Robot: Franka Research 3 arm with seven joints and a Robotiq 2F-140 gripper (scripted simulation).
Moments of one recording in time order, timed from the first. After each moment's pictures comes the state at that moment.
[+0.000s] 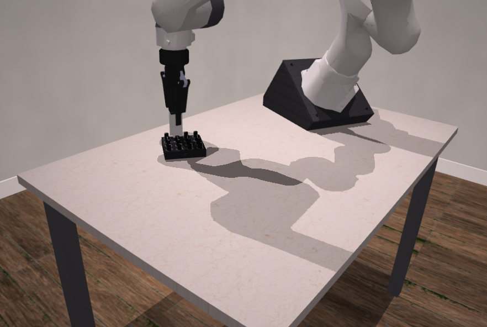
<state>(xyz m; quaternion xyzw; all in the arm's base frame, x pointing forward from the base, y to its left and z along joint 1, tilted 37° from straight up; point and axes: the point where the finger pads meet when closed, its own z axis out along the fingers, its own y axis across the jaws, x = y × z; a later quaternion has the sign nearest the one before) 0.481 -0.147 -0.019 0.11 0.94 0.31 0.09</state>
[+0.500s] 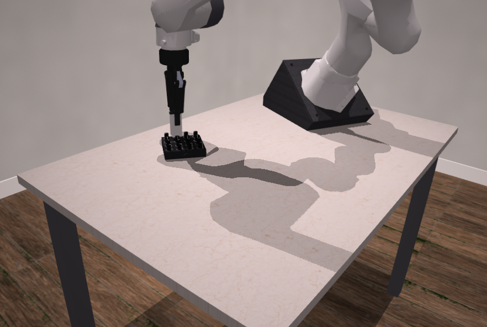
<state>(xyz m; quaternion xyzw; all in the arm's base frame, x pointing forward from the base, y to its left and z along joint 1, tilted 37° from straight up) 0.481 -0.147 -0.019 0.20 0.93 0.31 0.06</state>
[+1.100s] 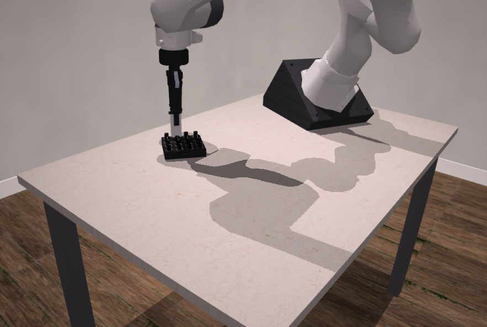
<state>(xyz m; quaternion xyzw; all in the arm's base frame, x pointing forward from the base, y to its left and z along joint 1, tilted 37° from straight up) 0.481 -0.147 -0.019 0.27 0.91 0.32 0.03</state>
